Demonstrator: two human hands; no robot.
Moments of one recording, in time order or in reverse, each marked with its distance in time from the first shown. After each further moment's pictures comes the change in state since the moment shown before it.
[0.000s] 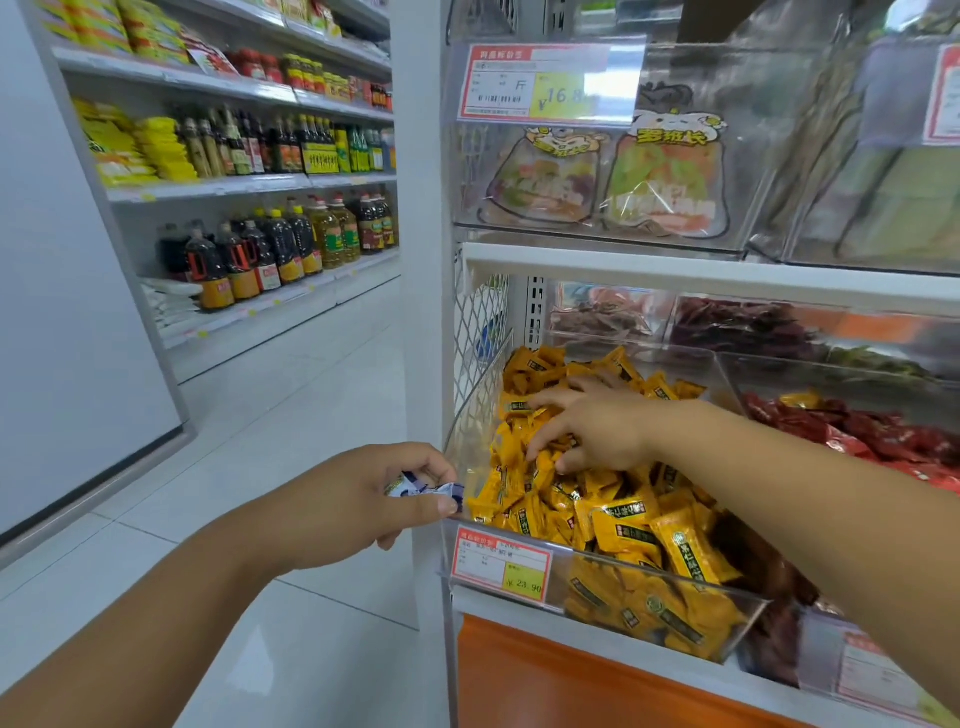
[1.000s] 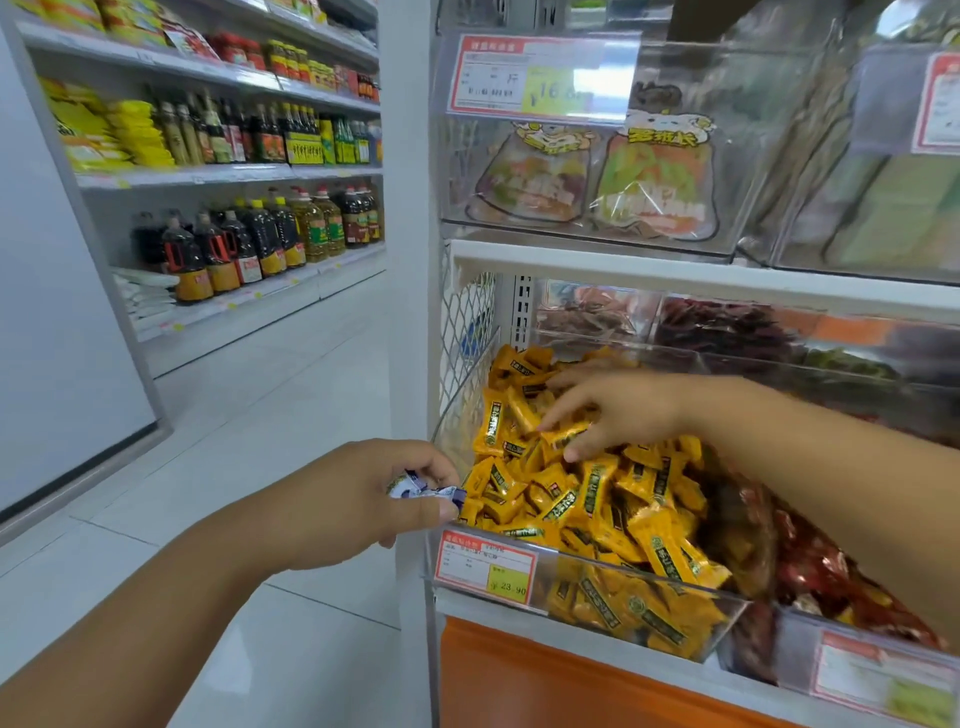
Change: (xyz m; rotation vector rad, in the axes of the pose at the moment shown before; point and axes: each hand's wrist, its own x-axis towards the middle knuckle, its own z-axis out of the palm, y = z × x) left_hand 0.007 0.006 0.002 0.023 -0.014 0.059; right_hand -0.025 0.015 -0.027 0.188 0.000 0.021
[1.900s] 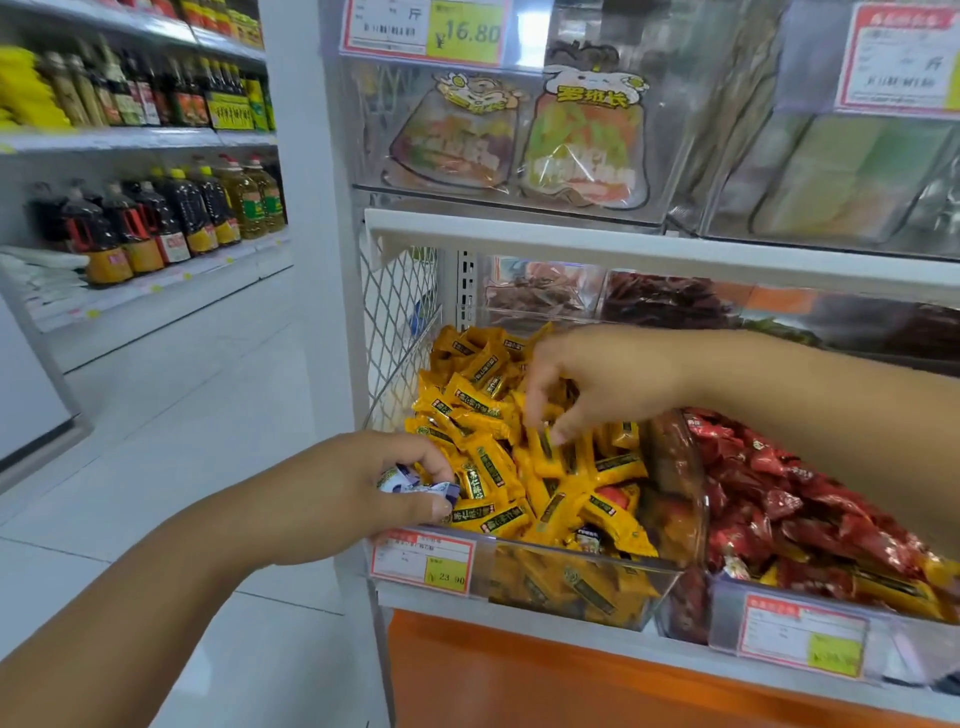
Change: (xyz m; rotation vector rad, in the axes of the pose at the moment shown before) left_hand 0.030 0.015 0.020 -0.002 -0.146 0.073; right_hand -0.040 -0.002 -0.020 0.015 0.004 -0.063
